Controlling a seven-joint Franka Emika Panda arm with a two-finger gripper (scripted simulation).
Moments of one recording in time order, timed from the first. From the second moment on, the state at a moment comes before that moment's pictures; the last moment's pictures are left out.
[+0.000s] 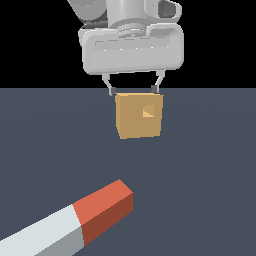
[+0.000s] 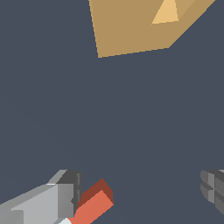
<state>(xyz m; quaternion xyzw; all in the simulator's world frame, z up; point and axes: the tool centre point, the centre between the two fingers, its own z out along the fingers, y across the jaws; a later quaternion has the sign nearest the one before) 0.013 -0.004 0.189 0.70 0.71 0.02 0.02</state>
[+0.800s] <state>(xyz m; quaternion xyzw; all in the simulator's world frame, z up) 0.002 -0.068 0.158 0.78 0.62 0.01 0.02</state>
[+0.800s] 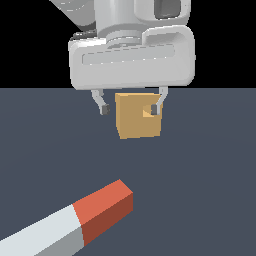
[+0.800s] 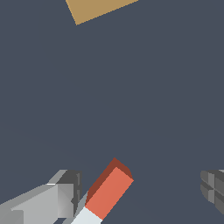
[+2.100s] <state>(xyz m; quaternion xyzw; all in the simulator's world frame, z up) -0.107 -0.206 0.069 0.94 0.33 0.00 0.00</state>
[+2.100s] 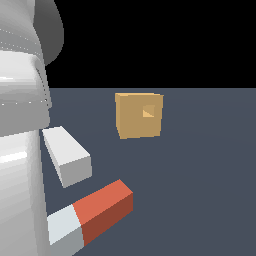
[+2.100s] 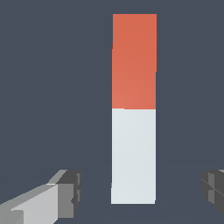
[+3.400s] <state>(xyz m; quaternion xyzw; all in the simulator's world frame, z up) -0.109 -0.206 0.019 0.95 0.33 0.00 0.00</state>
